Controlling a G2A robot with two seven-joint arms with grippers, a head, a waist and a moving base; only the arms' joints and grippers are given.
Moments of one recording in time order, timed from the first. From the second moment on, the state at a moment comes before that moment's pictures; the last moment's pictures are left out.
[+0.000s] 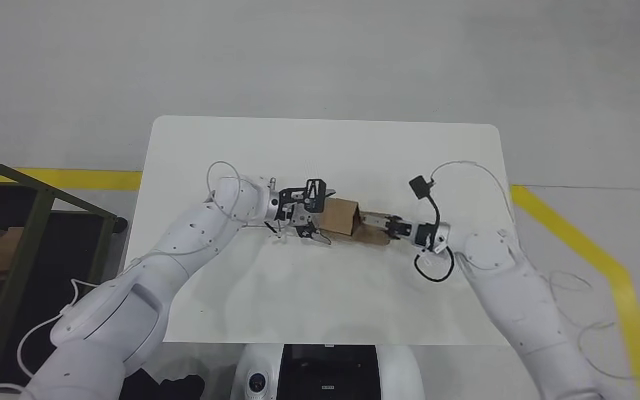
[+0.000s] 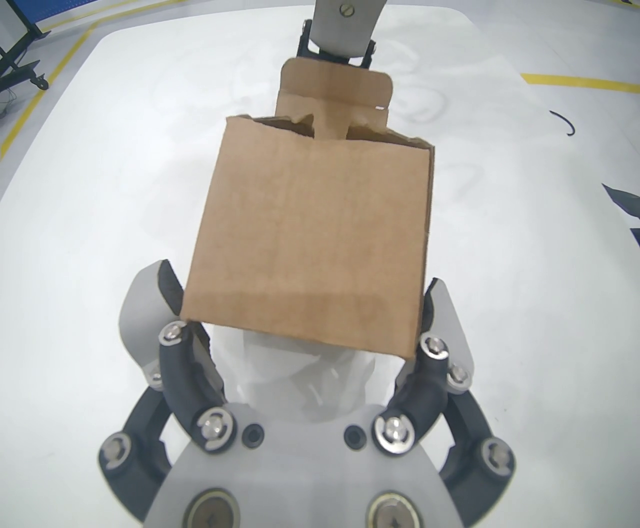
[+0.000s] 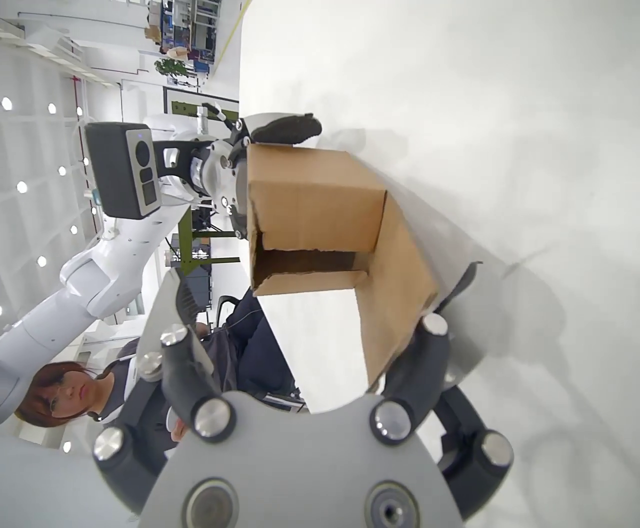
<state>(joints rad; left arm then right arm) 0.69 -1.19 -0.62 -0.86 1.75 -0.94 0.58 -1.15 -1.13 1.12 -1.29 0.05 -0.35 0.88</state>
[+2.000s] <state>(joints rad) 0.69 -1.19 -0.62 -0.87 1.74 -0.94 0.56 -1.13 -1.14 1.06 -1.24 0.21 -0.46 0.97</state>
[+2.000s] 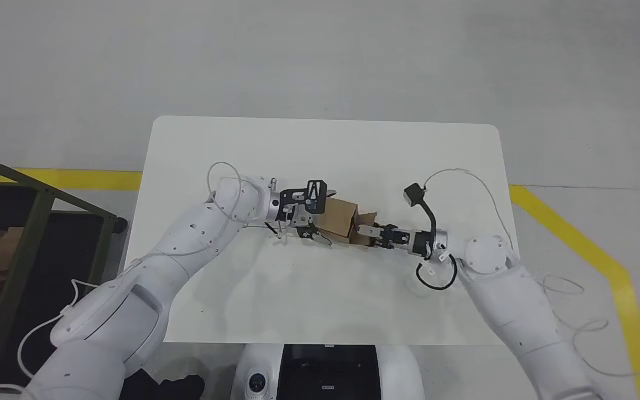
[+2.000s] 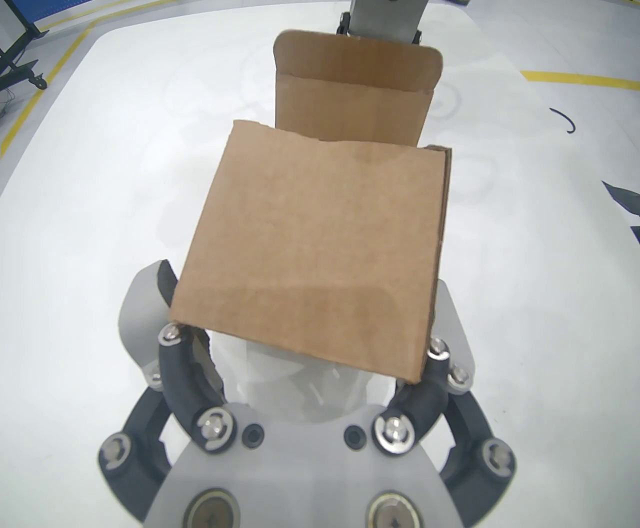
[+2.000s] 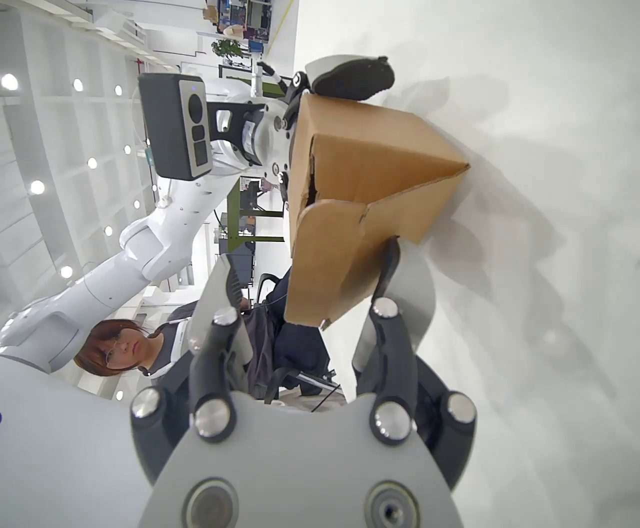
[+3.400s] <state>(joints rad) 0.69 -1.19 -0.62 -0.85 1.74 -0.94 0.56 -1.10 -1.15 1.04 -1.16 0.31 -0.44 0.93</state>
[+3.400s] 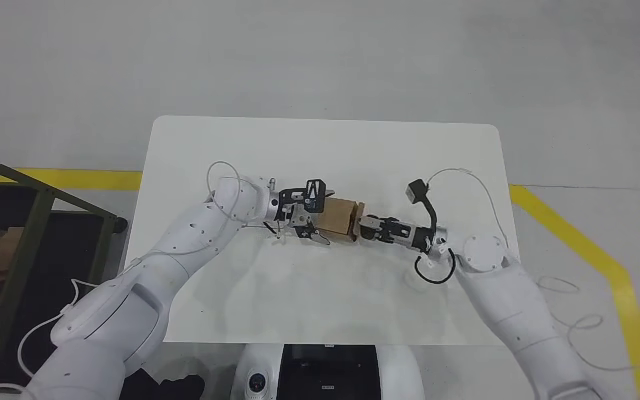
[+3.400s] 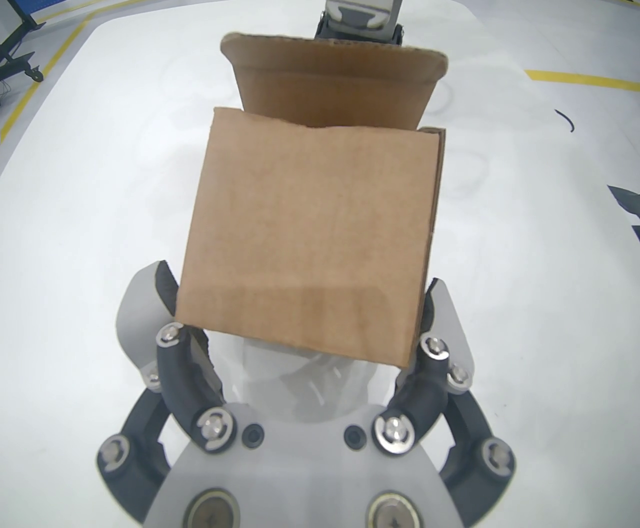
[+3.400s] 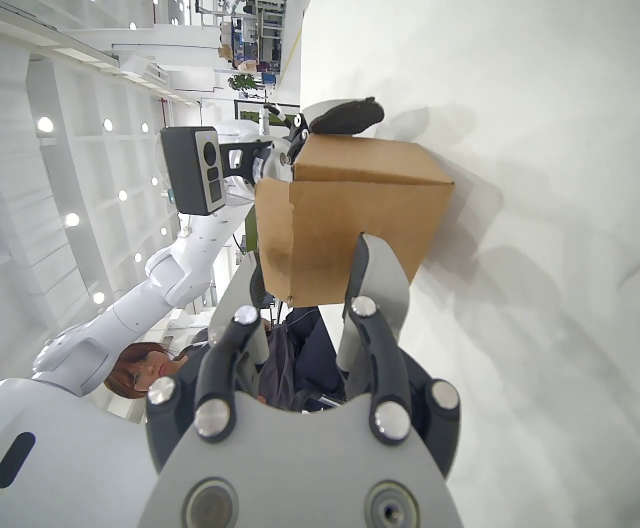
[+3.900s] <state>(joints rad) 0.69 -1.19 -0.62 -0.86 1.74 -0.94 0.55 -1.13 -1.14 1.06 -1.22 0.18 -0.38 0.83</state>
